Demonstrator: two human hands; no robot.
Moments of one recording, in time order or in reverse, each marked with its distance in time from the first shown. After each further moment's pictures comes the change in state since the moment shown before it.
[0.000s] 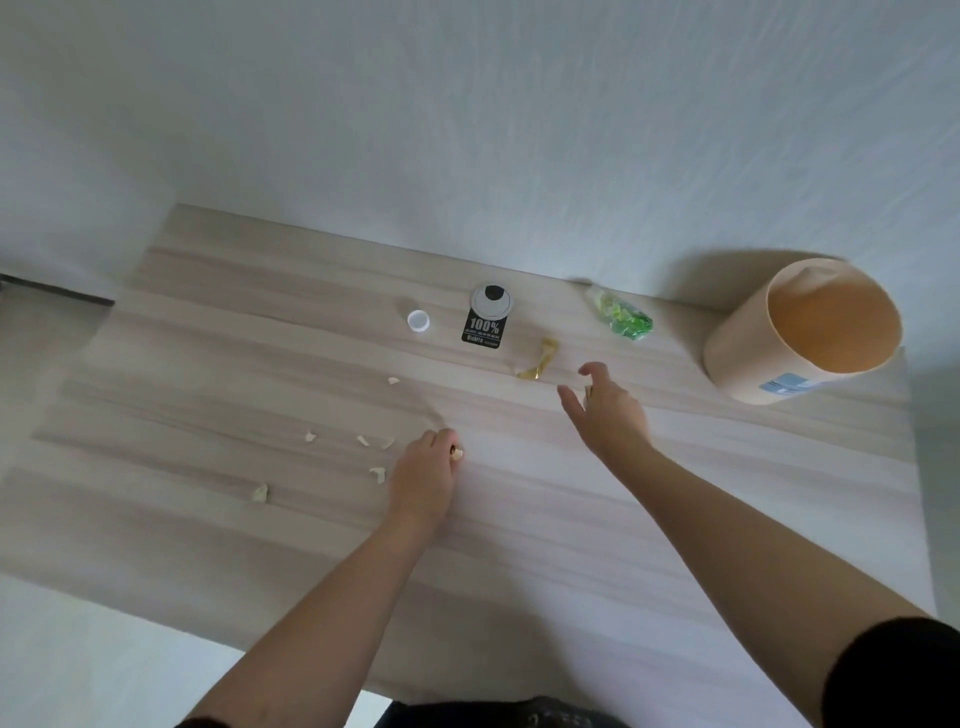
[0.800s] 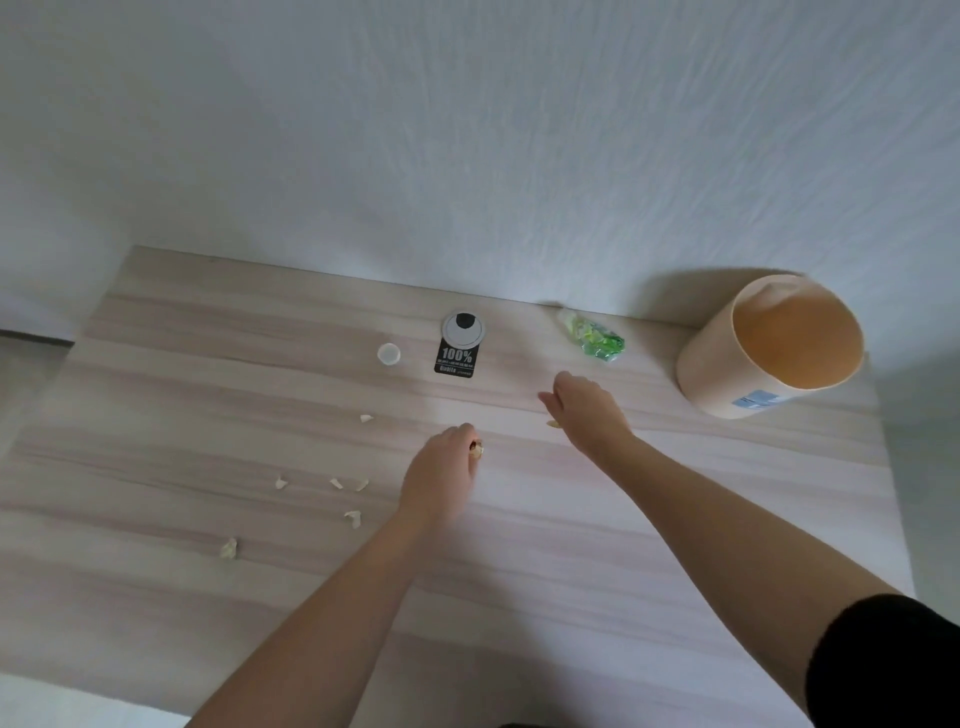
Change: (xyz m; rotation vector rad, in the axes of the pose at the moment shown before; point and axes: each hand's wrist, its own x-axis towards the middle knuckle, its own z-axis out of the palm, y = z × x) left_hand 0.039 0.057 -0.013 -0.045 -0.002 0.188; right_hand 0.037 -0.001 -0.023 -0.088 -0.092 -0.116
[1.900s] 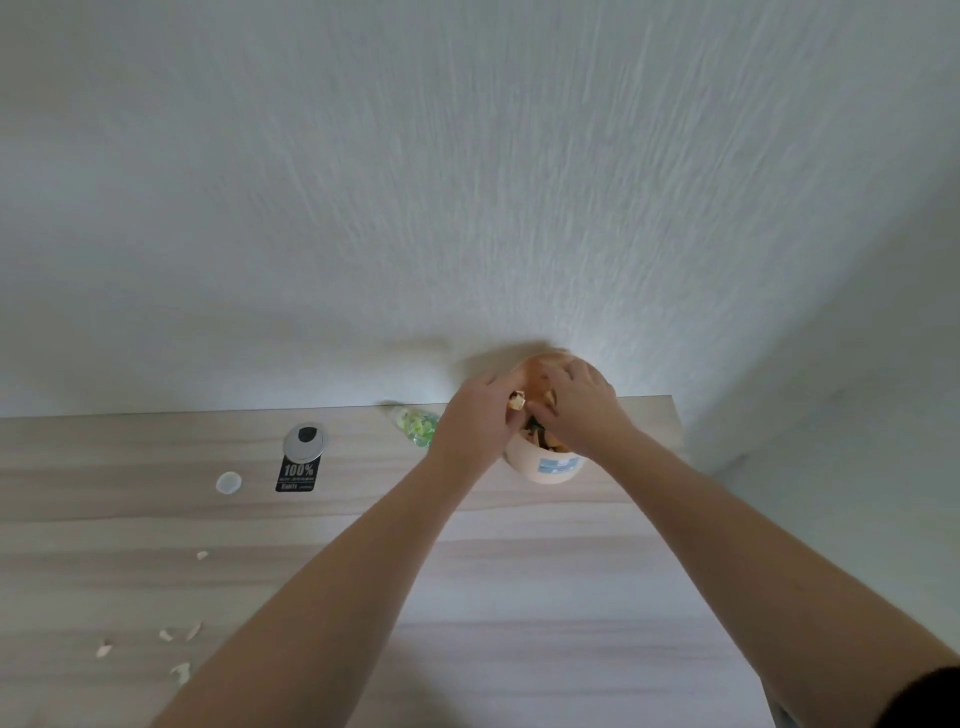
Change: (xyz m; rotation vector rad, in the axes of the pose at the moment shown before) left_hand 0.129 0.290 0.018 -0.037 0.162 0.472; right_hand -0.021 0.169 -0.180 -0.074 0.248 0.029
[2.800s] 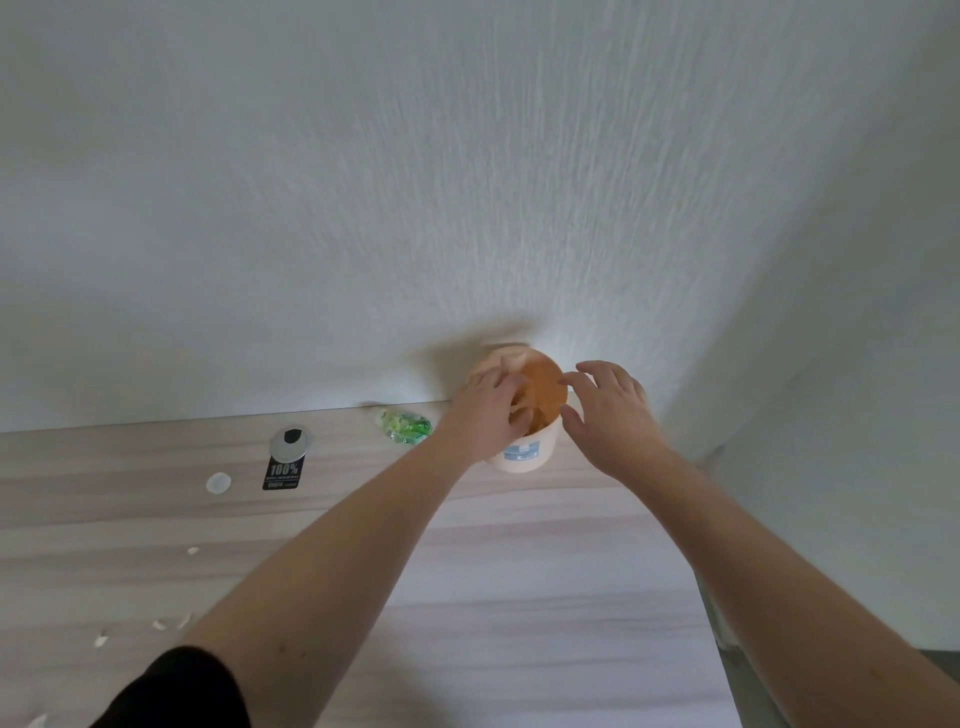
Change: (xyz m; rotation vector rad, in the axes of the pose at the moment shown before) left_hand 0.006 0.027 0.033 0.175 -0.300 0.040; right_hand -0.081 0.040 -0.049 -0.007 0.197 -0.042
